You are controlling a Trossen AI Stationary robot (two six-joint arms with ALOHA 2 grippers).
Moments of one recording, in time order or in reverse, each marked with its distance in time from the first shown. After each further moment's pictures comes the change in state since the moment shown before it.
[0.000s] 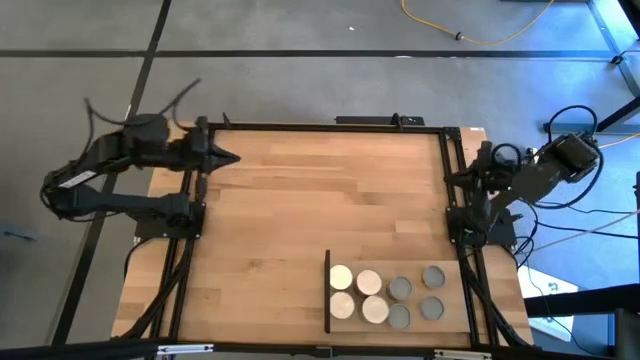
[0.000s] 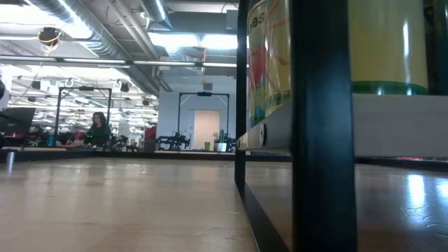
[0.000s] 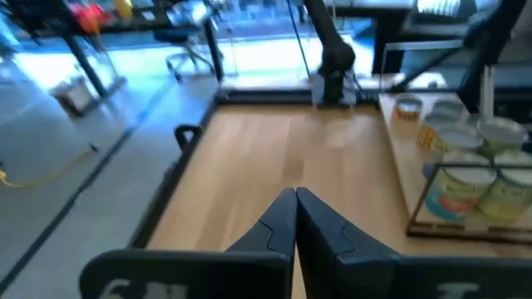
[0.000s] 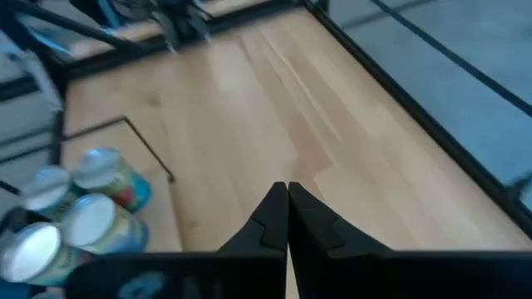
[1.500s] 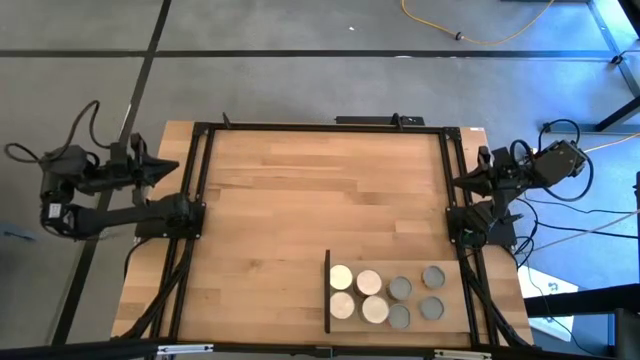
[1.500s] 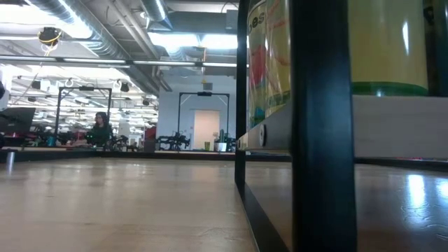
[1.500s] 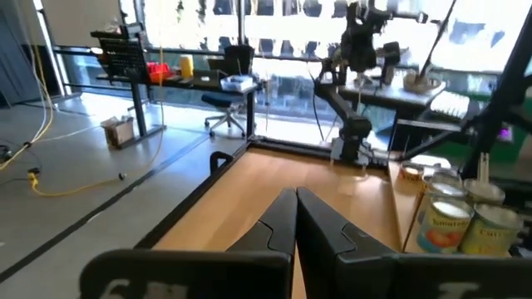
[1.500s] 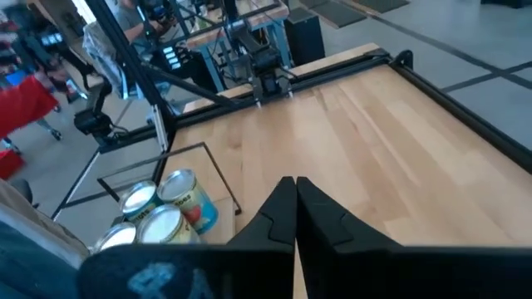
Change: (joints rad) left arm 0.000 -0.620 -0.166 -0.168 -0.116 -0.169; right arm 0.000 -0.503 -0.411 0.392 -0.087 -0.248
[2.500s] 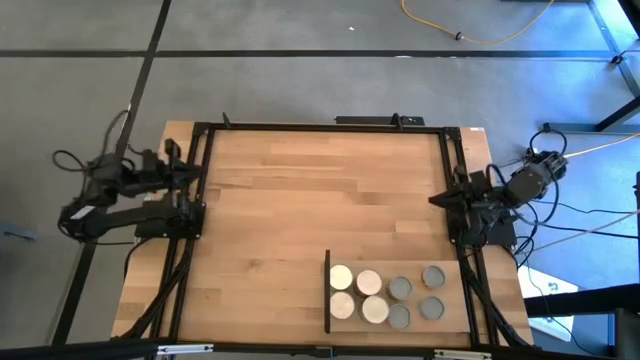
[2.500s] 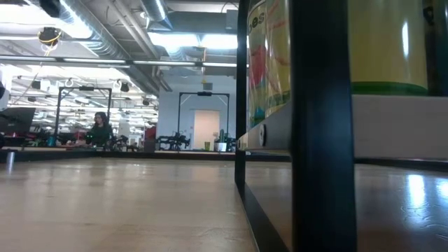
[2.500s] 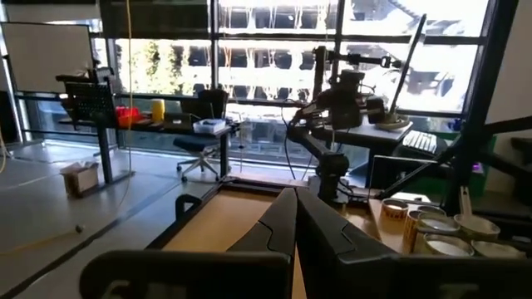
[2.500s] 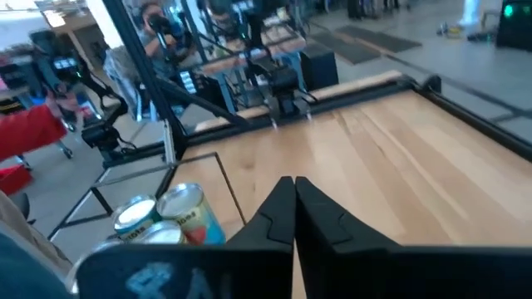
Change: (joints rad) left arm 0.001 -0.099 -0.379 0.453 0.085 -0.006; right arm 0.000 -0.096 -0.384 0.457 0.007 -0.139
